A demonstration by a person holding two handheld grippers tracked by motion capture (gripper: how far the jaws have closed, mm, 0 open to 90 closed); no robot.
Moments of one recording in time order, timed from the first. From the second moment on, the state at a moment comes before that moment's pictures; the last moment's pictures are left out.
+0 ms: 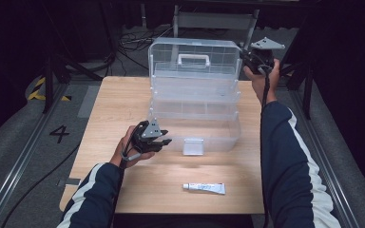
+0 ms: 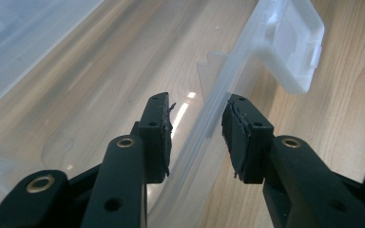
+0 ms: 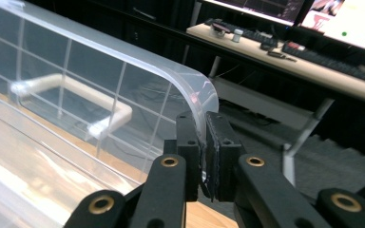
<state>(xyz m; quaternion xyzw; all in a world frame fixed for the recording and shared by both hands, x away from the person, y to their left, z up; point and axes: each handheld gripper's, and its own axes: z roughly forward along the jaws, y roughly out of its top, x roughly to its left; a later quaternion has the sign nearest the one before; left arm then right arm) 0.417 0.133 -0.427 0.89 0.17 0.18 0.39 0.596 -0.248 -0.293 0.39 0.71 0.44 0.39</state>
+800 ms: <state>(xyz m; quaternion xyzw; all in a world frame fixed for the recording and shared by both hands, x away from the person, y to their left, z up) 0.408 0.138 -0.426 0.88 0.17 0.16 0.41 0.644 -0.249 -0.300 0.40 0.75 0.41 0.33</state>
